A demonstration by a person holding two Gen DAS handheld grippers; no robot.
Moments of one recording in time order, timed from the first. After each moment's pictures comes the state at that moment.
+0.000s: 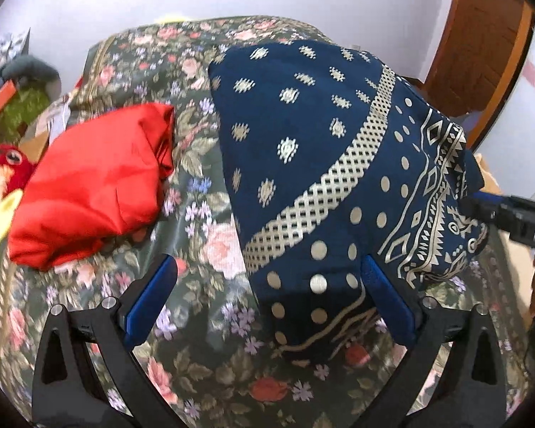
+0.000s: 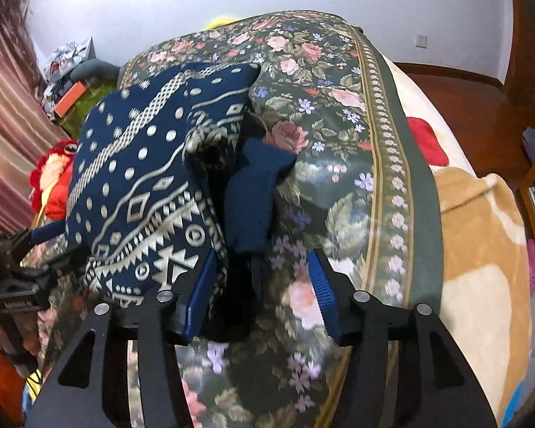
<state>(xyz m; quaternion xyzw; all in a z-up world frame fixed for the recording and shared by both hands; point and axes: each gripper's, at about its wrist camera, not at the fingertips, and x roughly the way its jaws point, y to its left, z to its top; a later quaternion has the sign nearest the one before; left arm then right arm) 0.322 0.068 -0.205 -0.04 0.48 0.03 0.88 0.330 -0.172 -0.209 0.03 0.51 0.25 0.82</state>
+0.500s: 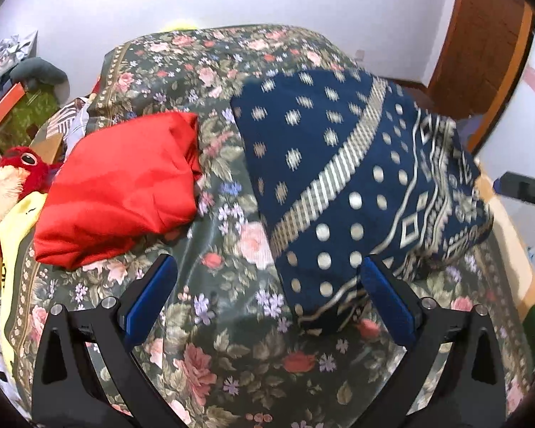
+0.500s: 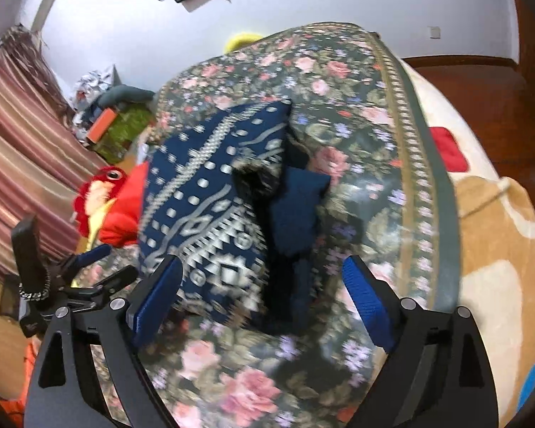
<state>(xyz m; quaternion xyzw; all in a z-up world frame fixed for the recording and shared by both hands) 0.306 0.088 -0.177 -0.04 0.47 0.04 0.88 0.332 -0.164 -0.169 0.12 0.50 0.30 0.80</state>
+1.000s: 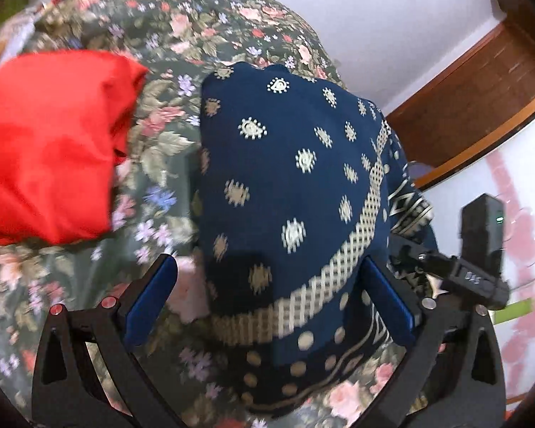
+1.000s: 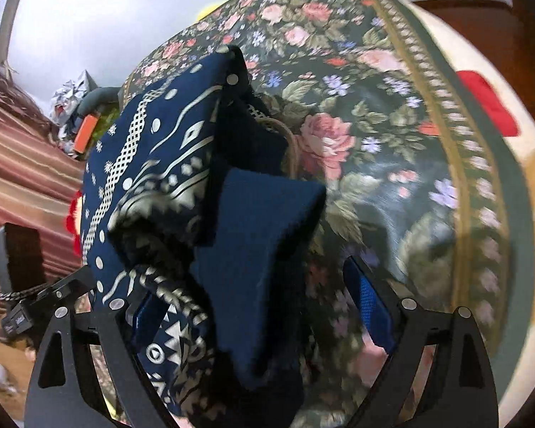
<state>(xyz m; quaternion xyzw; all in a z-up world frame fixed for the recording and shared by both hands) 0.382 0.126 -0.216 -0.26 0.49 -0.08 0.83 0.410 -0.143 -0.249 0.18 0.58 0.29 0.74</state>
